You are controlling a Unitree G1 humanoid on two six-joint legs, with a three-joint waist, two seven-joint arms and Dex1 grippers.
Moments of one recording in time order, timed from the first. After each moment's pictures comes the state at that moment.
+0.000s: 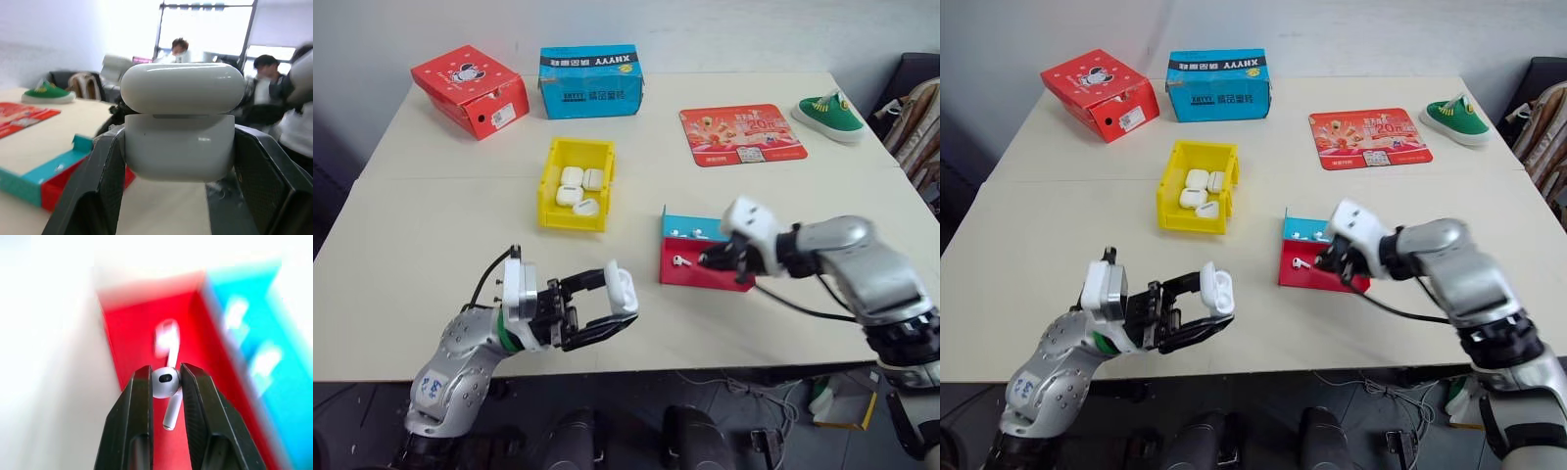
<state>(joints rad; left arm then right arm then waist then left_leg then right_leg) -0.16 0.44 0.02 -0.46 -0.84 0.35 -0.92 -0.61 -0.69 -0.08 -0.16 0.48 0.62 1.15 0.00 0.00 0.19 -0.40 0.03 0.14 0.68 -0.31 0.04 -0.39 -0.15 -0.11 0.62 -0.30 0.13</state>
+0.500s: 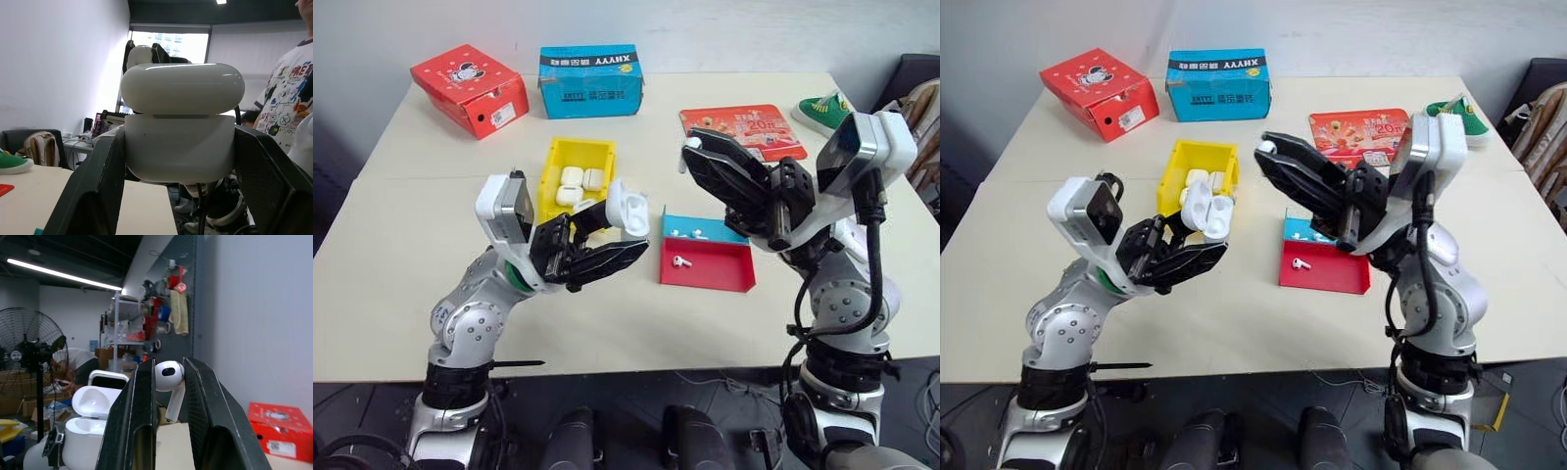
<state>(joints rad) -0.45 0.33 0.05 -0.33 -1.01 0.49 -0.92 -0.57 -0.26 -0.15 -0.45 0.85 0.46 0.89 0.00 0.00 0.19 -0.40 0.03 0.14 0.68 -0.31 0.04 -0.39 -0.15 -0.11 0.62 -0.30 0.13</state>
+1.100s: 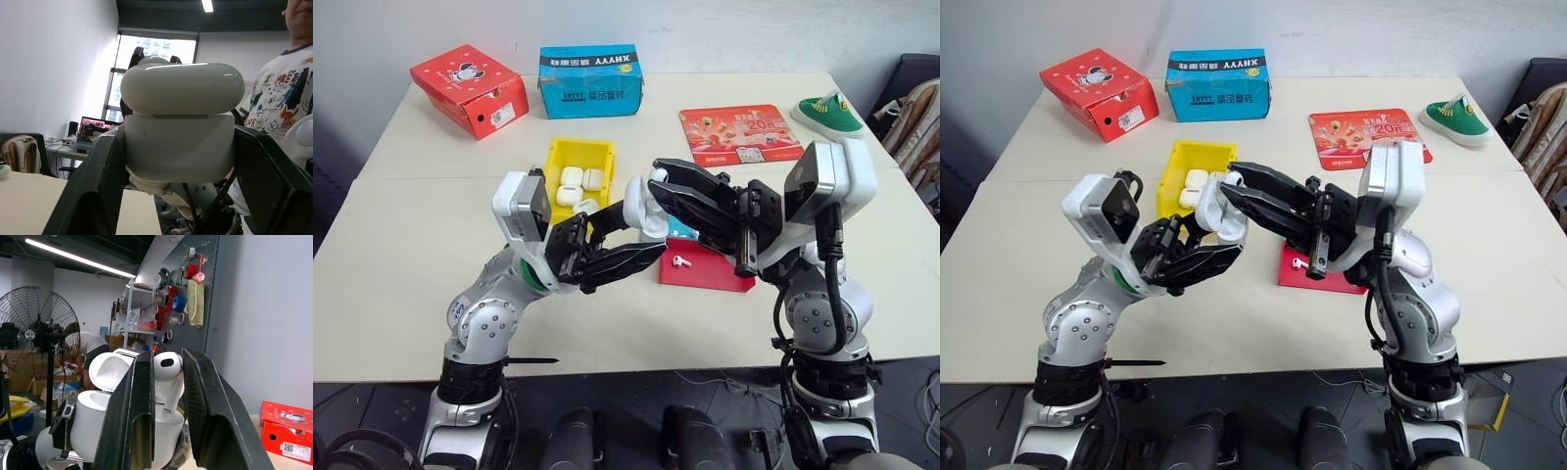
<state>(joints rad) -0.46 0.29 0.02 -0.33 -1.00 0.51 -0.91 -0.53 -0.28 -0.05 -0.44 0.81 0.35 0.91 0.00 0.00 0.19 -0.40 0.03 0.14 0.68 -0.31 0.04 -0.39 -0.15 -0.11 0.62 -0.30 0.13</state>
